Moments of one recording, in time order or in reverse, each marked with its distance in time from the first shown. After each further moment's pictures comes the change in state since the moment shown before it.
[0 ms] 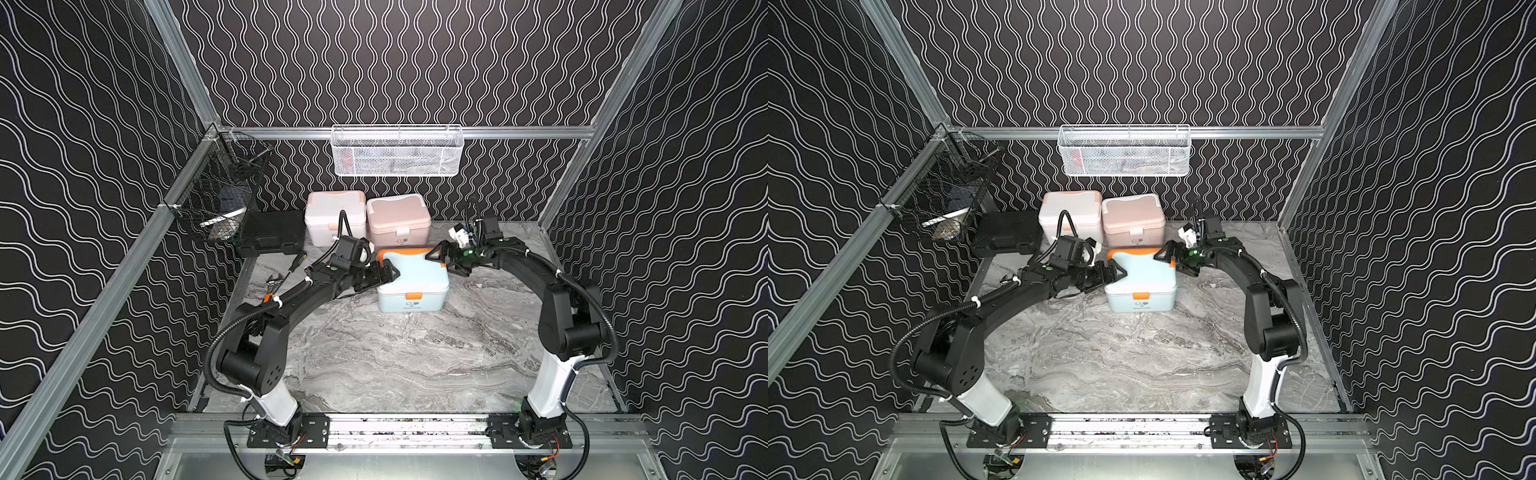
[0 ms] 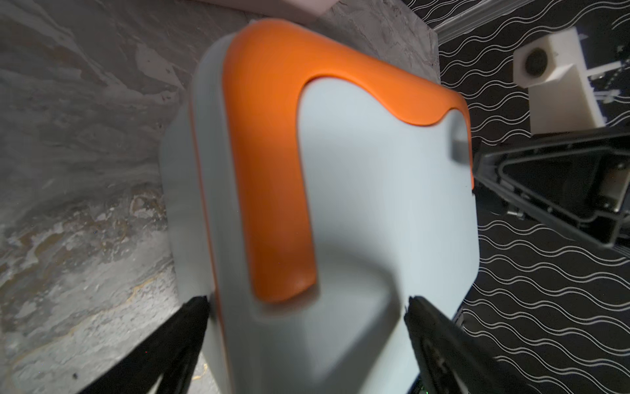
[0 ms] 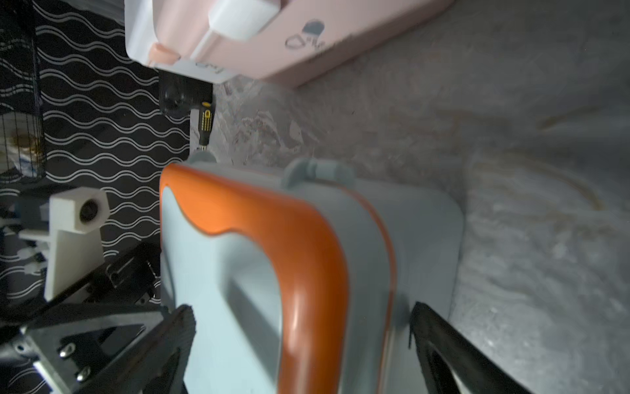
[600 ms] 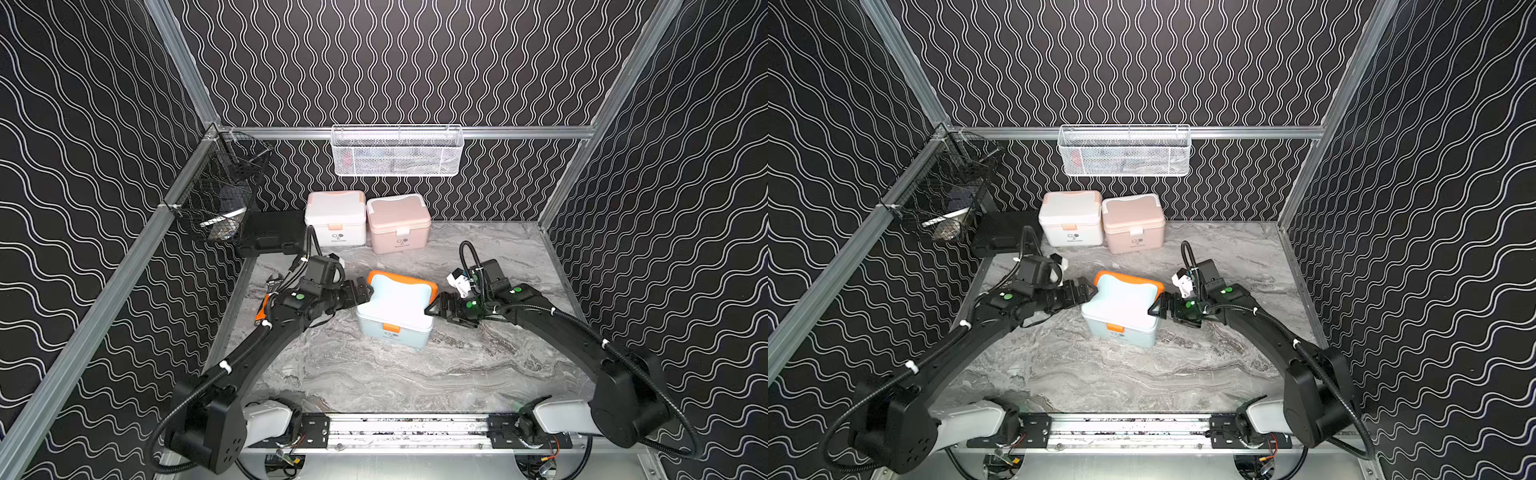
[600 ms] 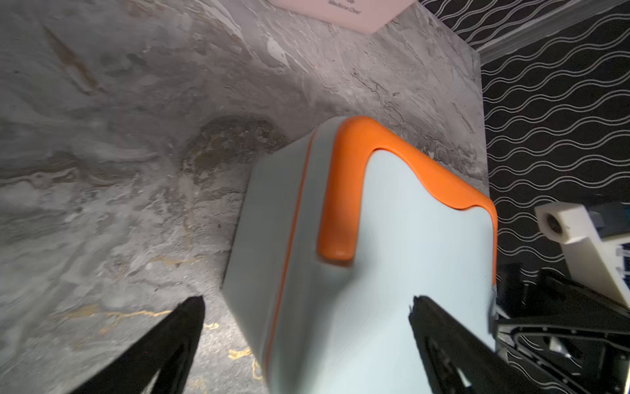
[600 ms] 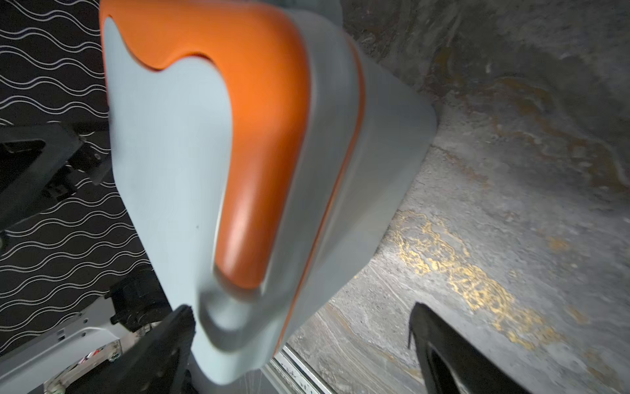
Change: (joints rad) left arm 0.054 -0.433 -0.229 -0.234 -0.185 0.033; right arm 0.204 -0.504 -0.469 -0.103 0.166 0.086
